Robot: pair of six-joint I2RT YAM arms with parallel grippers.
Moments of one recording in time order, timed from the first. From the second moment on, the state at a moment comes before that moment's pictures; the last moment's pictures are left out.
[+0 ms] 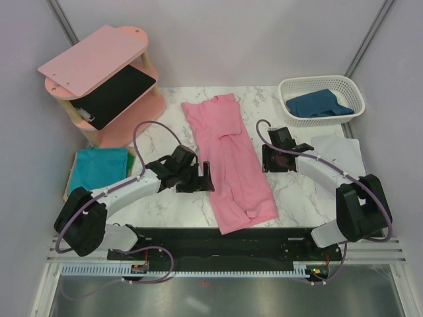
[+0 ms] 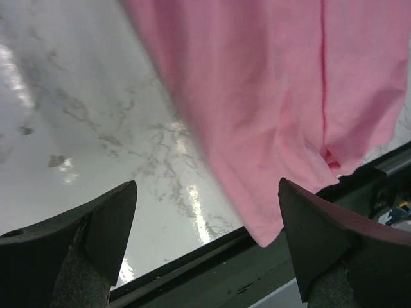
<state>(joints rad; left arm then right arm) -0.63 1.34 0.78 -0.43 0.14 -0.64 0.37 1.47 0.91 -0.47 0.06 0.35</state>
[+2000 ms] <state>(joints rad) -1.07 1.45 0.72 -0.19 0.24 -0.93 0.52 1.25 0.77 -0.50 0.04 0.55</state>
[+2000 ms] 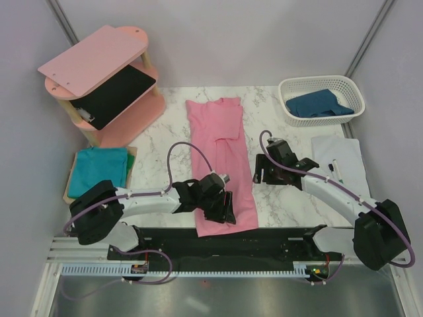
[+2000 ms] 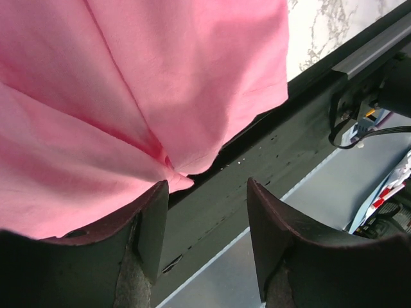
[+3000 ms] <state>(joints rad) -1.11 1.49 0.74 -0.15 0.16 -0.95 0.49 1.23 0.72 -0.50 0.01 0.52</state>
